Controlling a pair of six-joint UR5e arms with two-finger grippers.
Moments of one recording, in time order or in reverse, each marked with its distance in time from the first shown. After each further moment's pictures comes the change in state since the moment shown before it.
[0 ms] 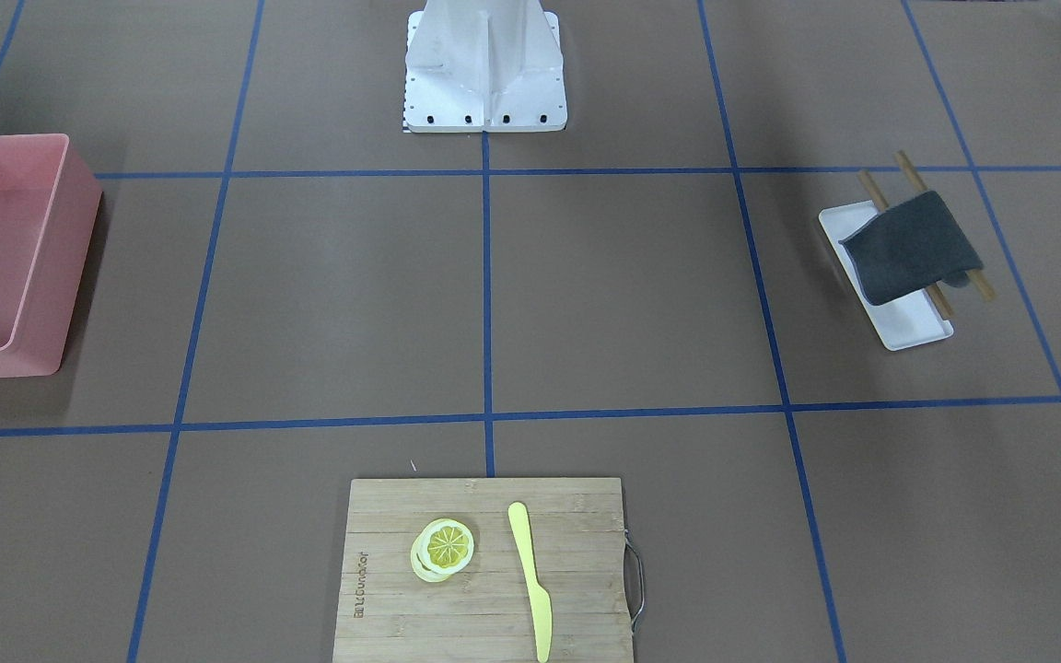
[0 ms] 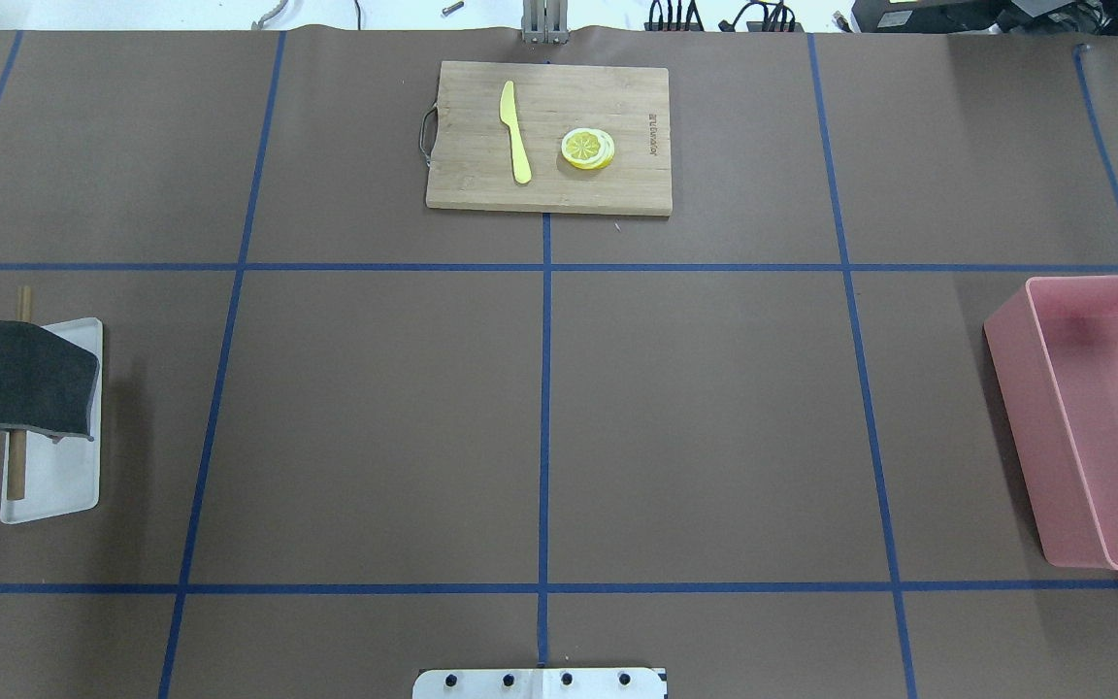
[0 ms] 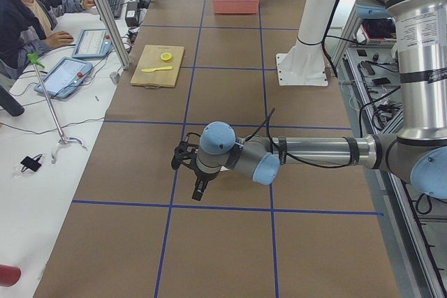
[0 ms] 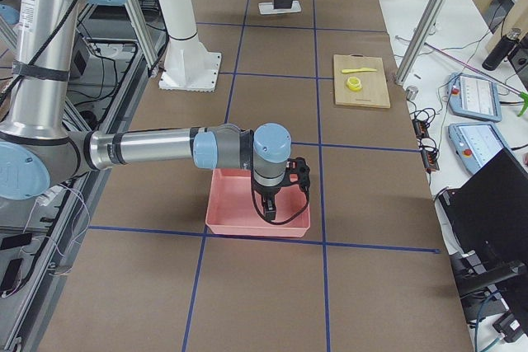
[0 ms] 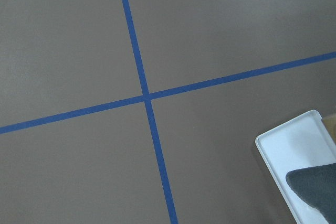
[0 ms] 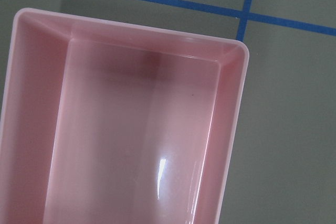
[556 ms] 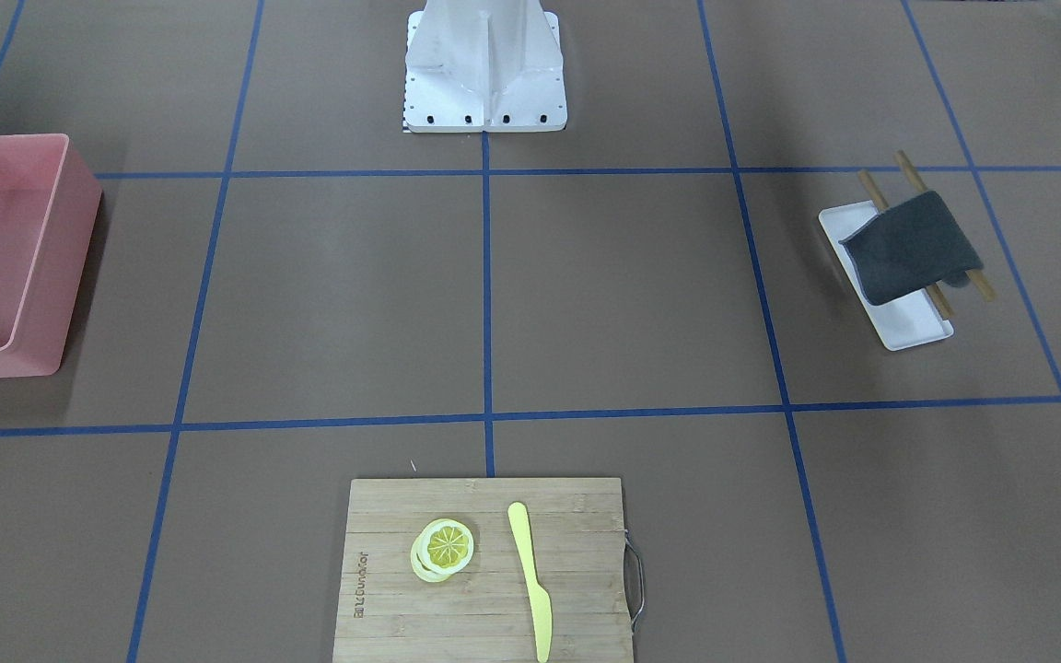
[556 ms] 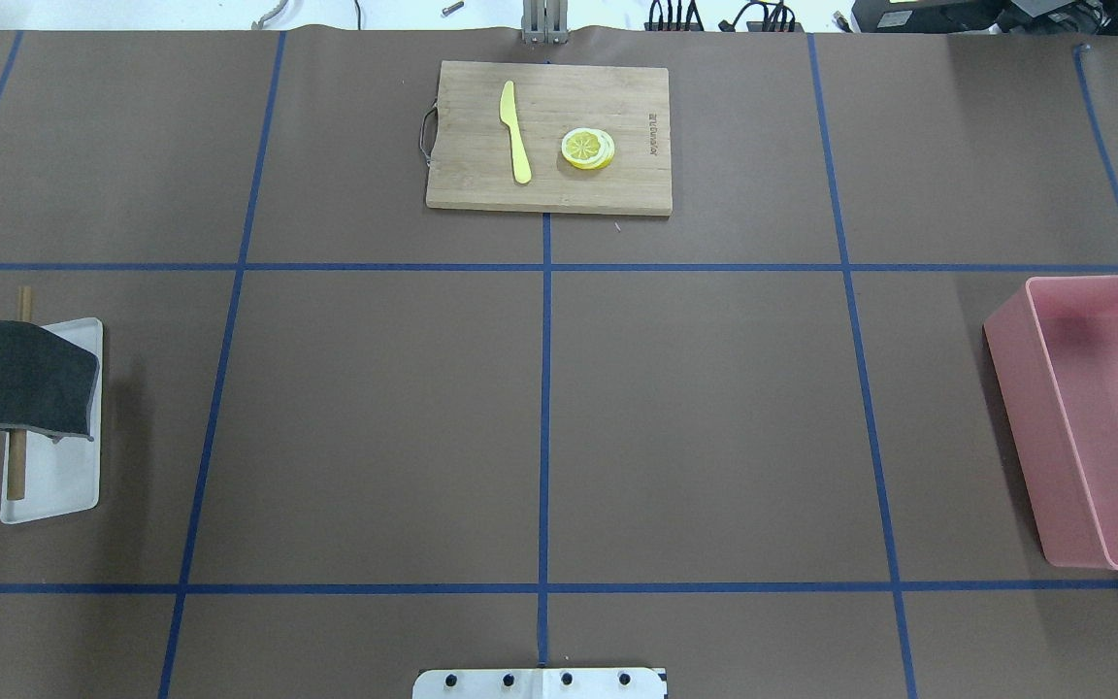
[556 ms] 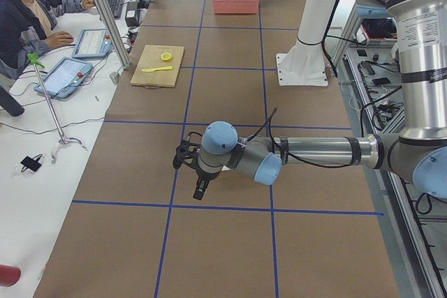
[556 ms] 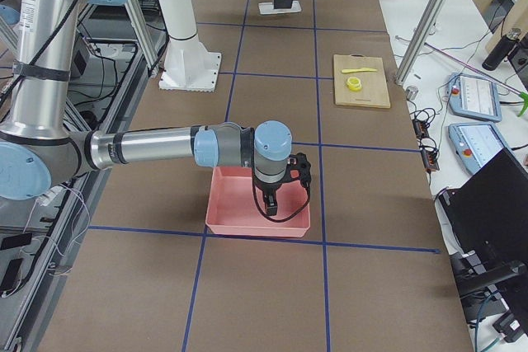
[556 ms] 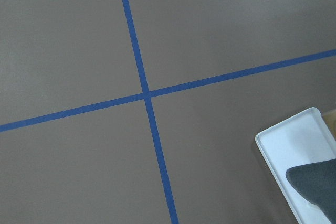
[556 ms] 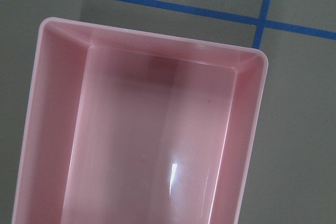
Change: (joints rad) left arm 0.000 0.007 -0.007 -0.003 -0.025 -0.001; right arm -0.001 0.006 0.006 0.001 0.042 0.001
